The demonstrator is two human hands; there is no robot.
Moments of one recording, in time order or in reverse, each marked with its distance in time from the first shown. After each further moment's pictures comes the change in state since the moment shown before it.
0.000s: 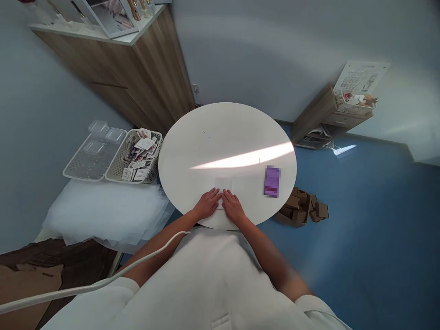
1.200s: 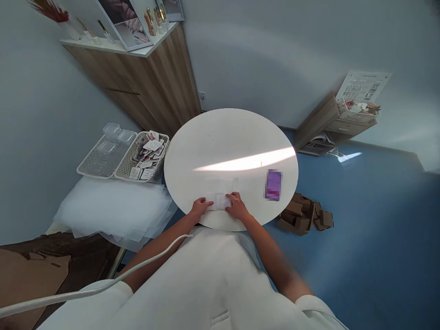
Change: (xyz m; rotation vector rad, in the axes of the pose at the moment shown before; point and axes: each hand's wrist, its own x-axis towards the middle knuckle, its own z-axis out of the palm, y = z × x) left_hand -0.017 -0.002 0.008 -0.756 0.164 -0.905; right_hand 0.007 0.013 -0.013 0.255 -0.114 0.226
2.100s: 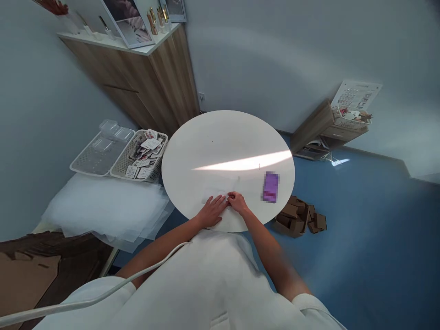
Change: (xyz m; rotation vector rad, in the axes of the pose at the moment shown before) left_hand -0.029 0.027 0.017 1.012 -0.192 0.961; right_hand 0.018 -0.004 -0.019 0.445 0.079 0.227
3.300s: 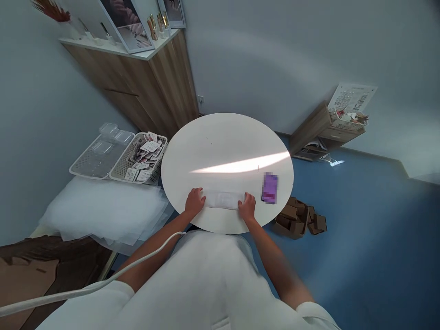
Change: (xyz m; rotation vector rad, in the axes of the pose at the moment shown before) left_hand 0.002 -0.060 -0.003 -0.330 0.291 -0.695; right_hand -0.014 0.038 -0.012 -0.328 0.440 -0.011
